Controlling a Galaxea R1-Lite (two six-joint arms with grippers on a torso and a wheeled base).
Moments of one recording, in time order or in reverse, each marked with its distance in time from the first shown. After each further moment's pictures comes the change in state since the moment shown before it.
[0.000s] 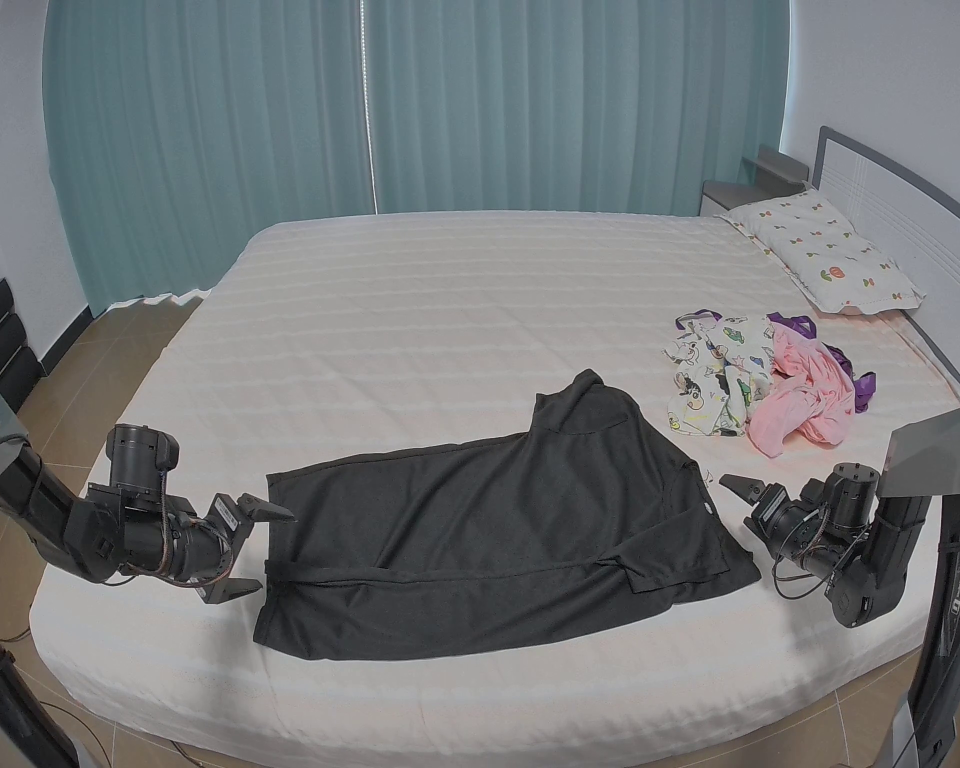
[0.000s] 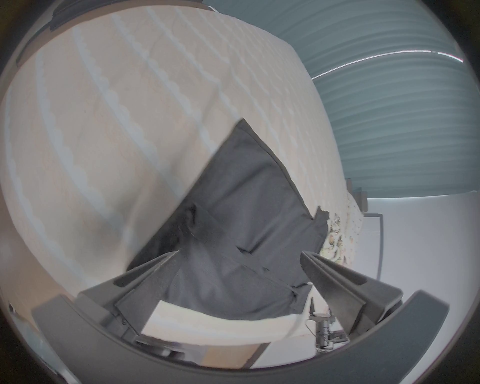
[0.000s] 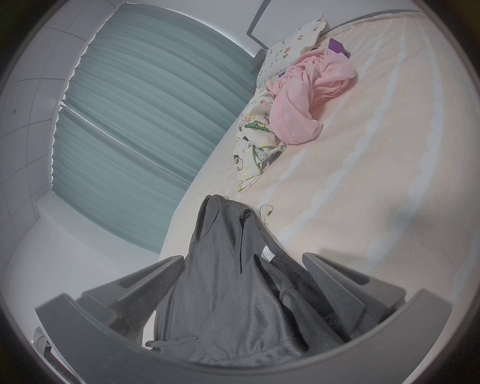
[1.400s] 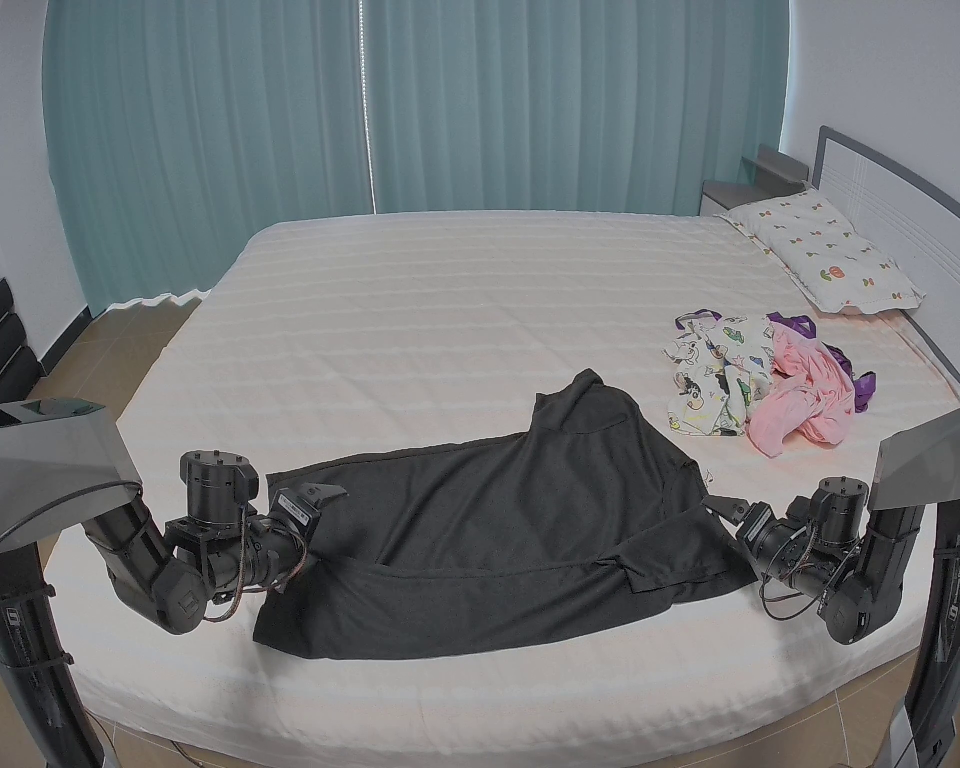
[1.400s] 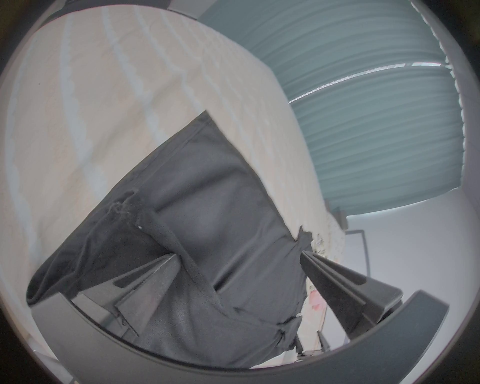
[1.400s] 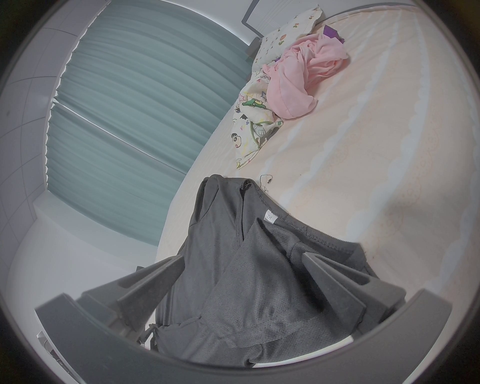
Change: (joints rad) left arm -0.207 0.256 0.049 -0.586 0.267 -0.198; right arm 0.082 -0.014 0.076 0.000 -0.041 0.032
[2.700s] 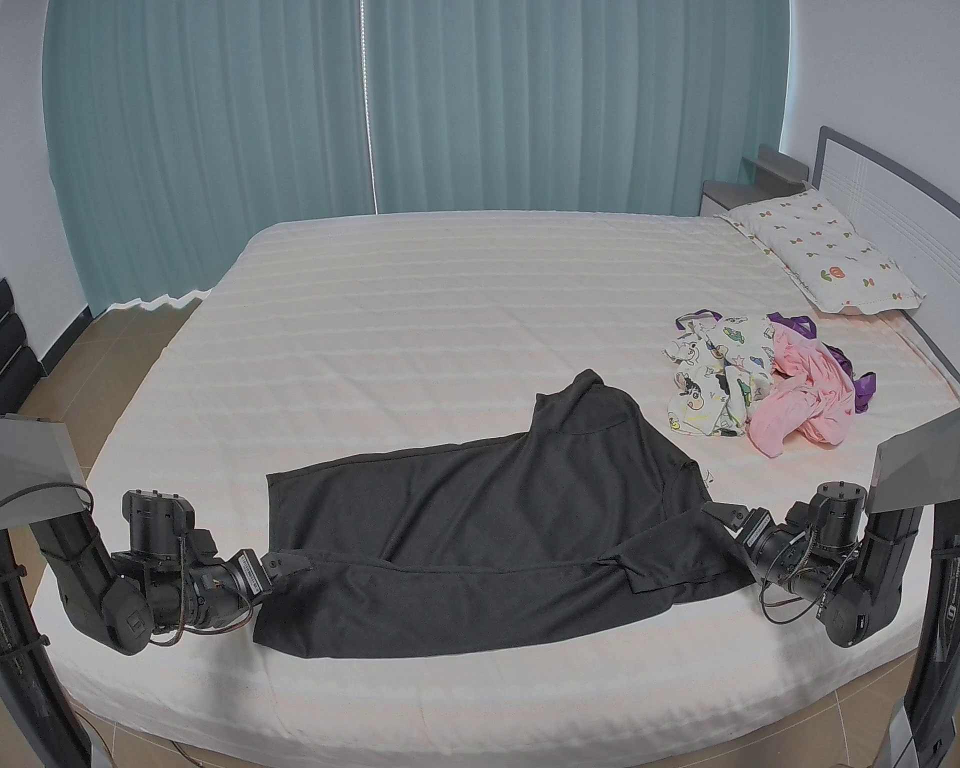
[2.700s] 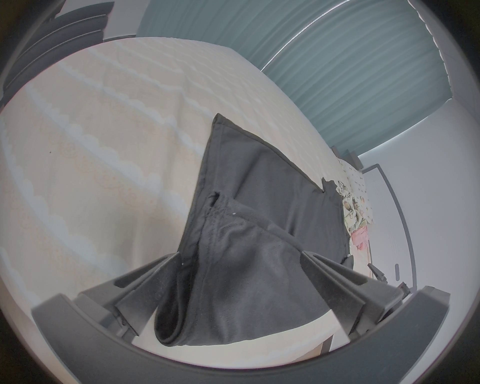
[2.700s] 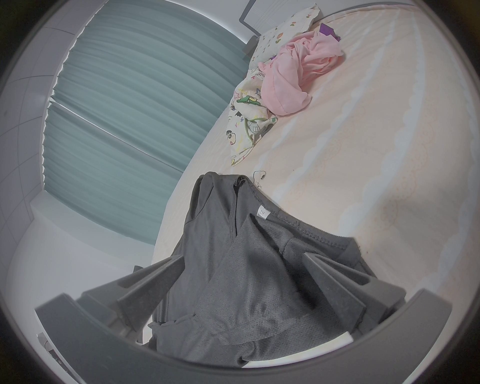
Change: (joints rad) left arm 0.189 -0.051 0.216 0.015 -0.206 0.548; right arm -0.001 0.014 0.009 0.000 -0.004 -0.003
